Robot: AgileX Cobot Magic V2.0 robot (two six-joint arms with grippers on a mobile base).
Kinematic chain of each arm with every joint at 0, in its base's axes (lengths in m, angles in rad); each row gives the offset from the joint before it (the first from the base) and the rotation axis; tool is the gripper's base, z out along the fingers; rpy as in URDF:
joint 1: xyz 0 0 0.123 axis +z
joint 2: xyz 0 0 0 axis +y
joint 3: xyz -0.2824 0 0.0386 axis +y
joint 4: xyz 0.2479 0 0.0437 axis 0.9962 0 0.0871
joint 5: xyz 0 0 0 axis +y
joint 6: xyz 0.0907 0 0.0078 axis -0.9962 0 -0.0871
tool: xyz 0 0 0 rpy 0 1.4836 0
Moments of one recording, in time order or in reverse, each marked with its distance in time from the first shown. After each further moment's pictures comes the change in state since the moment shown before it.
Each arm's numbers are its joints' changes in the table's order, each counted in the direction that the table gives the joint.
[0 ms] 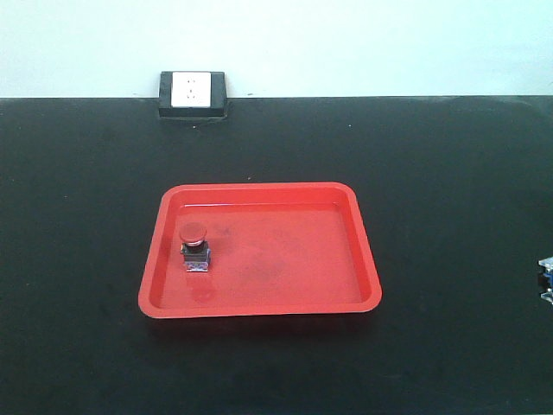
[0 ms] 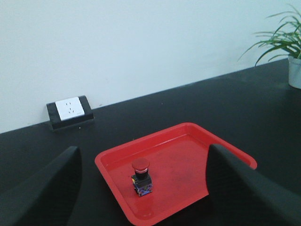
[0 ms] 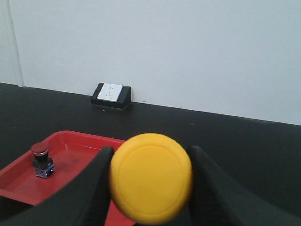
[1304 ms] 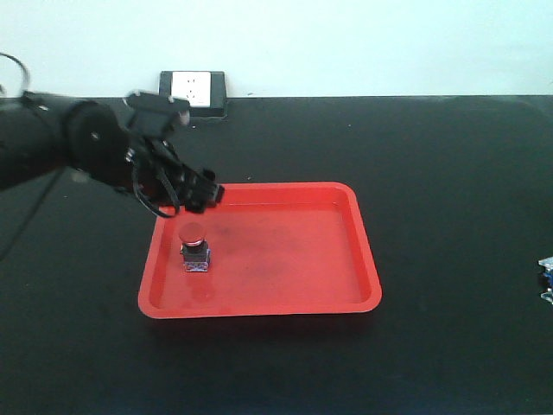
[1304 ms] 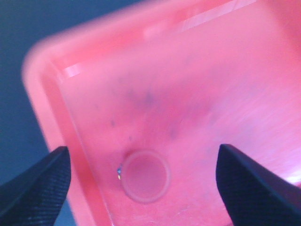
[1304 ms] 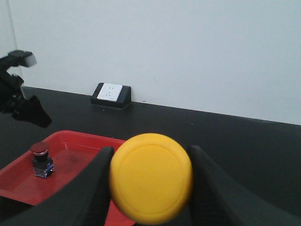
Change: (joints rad) left arm 0.000 1.634 -0.814 0.037 0.037 0.129; right arm 0.000 0.000 0.000 0.000 0.000 0.000
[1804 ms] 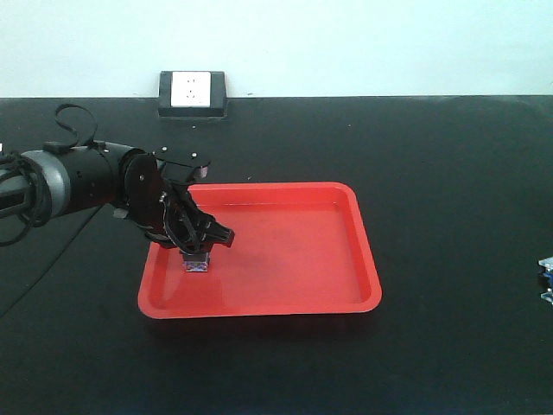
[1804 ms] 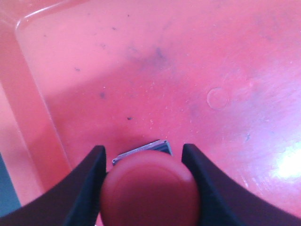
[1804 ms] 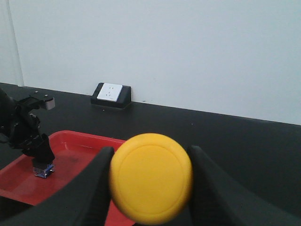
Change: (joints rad) left arm 0.000 0.240 0.000 -0.015 -0.019 0.000; right arm 0.000 0.000 0.000 0.000 0.000 0.000
